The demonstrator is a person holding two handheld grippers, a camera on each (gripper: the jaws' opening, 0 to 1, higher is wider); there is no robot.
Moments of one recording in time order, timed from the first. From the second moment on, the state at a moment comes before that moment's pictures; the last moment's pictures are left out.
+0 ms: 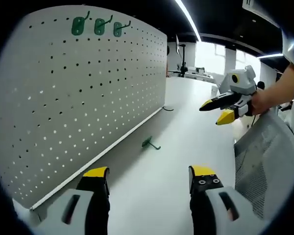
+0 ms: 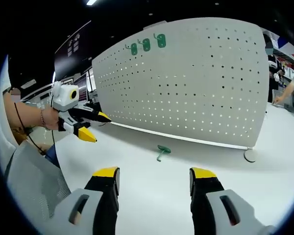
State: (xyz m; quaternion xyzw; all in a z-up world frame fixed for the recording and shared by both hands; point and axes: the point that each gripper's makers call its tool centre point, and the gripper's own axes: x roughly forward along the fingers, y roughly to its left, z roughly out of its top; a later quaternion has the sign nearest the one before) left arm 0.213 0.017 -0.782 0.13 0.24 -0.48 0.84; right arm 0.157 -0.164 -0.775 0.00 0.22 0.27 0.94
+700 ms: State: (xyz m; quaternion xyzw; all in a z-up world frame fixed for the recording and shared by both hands) left arm 0.237 -0.008 -0.794 0.20 0.26 -0.52 0.79; right arm 0.149 -0.169 -0.777 0.00 0.23 0.29 0.93
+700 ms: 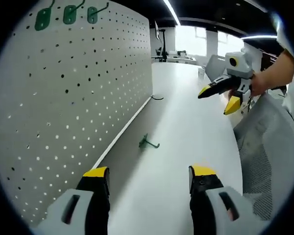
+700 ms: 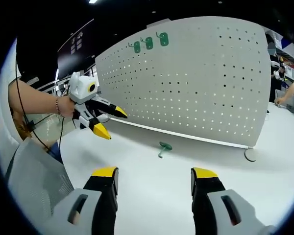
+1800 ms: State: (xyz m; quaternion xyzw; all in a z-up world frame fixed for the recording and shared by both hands) left arm 0.264 -0.069 -0.815 0.33 0.26 -0.61 0.68; right arm 0.142 -0.168 -0.782 -0.01 0.23 0.29 0.93
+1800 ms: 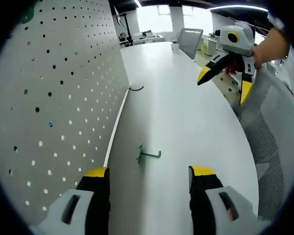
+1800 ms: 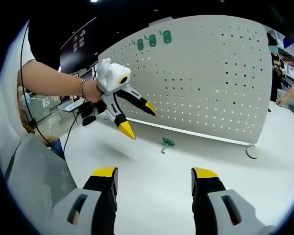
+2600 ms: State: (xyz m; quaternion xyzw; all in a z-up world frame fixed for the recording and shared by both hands) left arm 0.279 -0.099 -0.854 0.40 0.29 -0.65 0.58; right arm 0.137 -0.162 -0.789 -0.01 0.25 0.30 0.92
